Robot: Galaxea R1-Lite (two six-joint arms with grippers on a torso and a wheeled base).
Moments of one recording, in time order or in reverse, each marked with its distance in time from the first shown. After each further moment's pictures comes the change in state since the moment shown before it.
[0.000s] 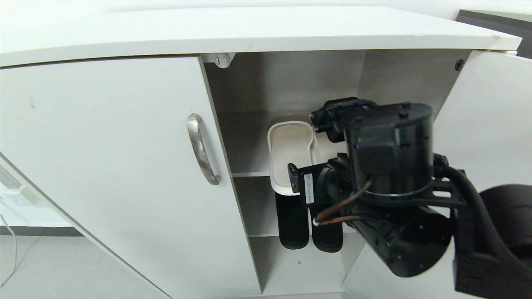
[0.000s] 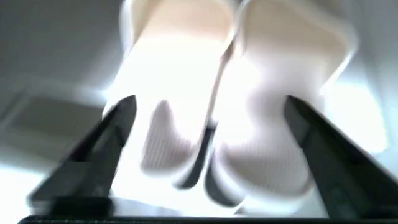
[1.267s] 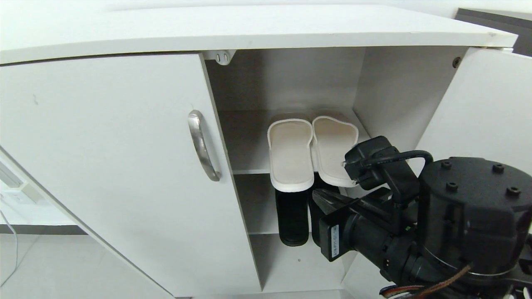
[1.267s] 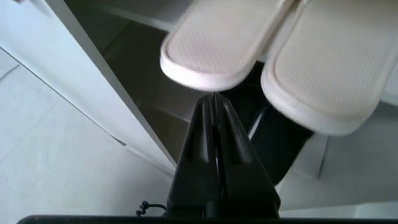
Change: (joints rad) left arm 0.000 0.000 0.000 0.000 -0.001 0.001; right arm 0.032 -0.130 0.334 -0.257 0.231 -0.036
